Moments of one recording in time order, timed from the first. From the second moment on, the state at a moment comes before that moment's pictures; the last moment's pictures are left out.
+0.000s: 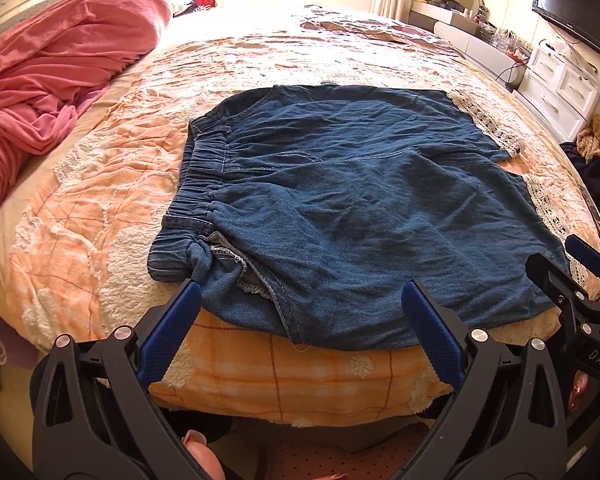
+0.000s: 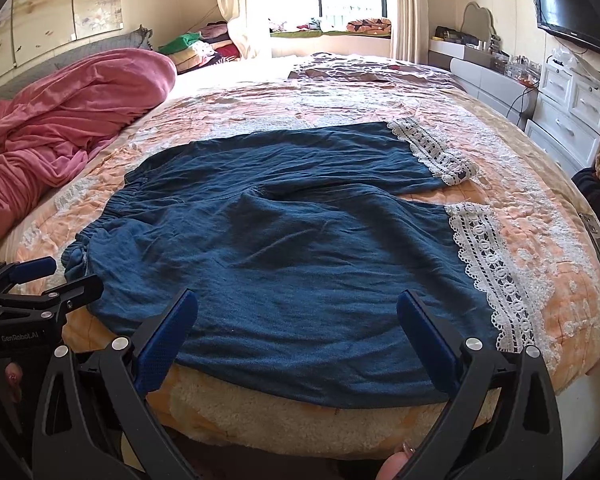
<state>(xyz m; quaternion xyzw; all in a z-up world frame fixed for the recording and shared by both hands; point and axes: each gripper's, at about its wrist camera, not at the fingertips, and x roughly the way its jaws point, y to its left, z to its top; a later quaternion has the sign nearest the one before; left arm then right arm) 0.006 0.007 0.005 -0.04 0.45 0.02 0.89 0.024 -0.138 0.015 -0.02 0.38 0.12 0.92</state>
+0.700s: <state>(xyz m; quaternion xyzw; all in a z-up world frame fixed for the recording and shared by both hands) 0.009 0.010 0.005 -0.04 0.45 0.02 0.89 0.029 -0.138 0.010 -0.01 0.38 0.12 0.92</state>
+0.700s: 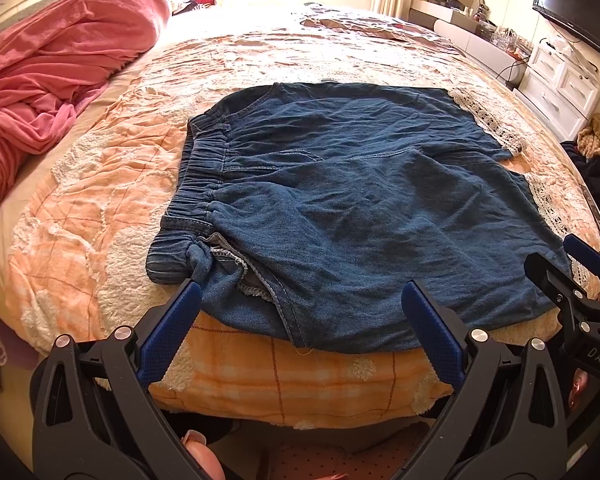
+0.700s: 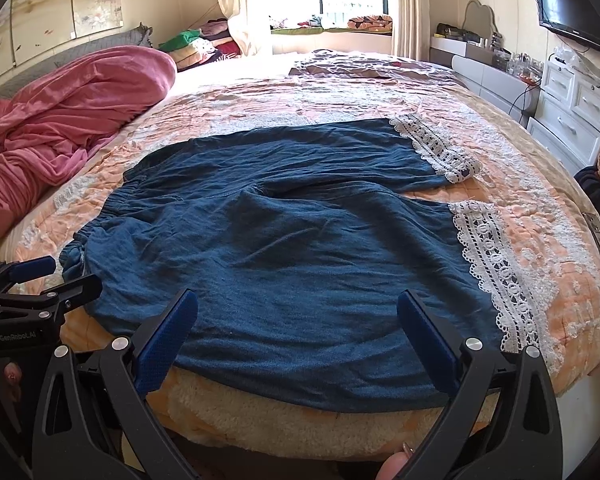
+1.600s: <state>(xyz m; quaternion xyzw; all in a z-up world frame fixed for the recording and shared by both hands) 0.152 0.121 0.013 -0.03 0.47 0.03 0.88 0.217 -0.084 0.033 -0.08 0.41 0.24 0.88</state>
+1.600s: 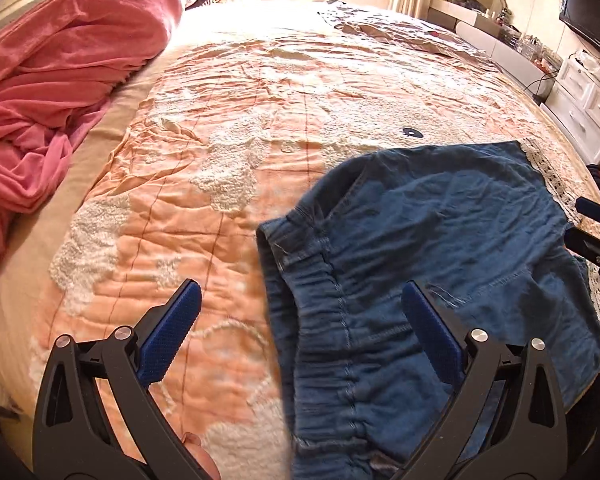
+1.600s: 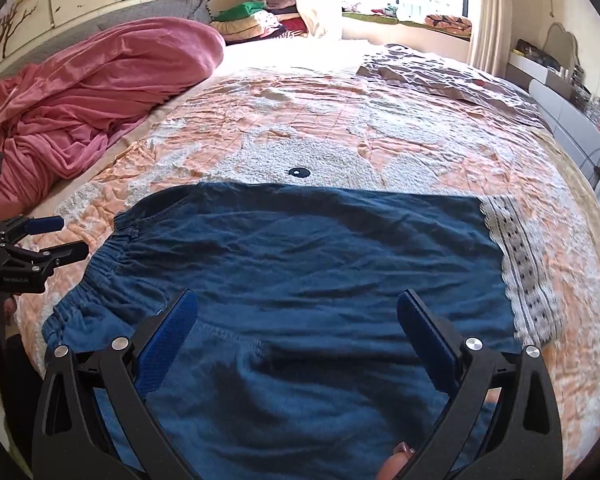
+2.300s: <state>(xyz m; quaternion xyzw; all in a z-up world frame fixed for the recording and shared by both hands) 0.227 0.149 -0.046 -0.05 0.48 -0.09 0.87 0.365 0.036 -0.029 -0.28 0.43 0.41 0.75</state>
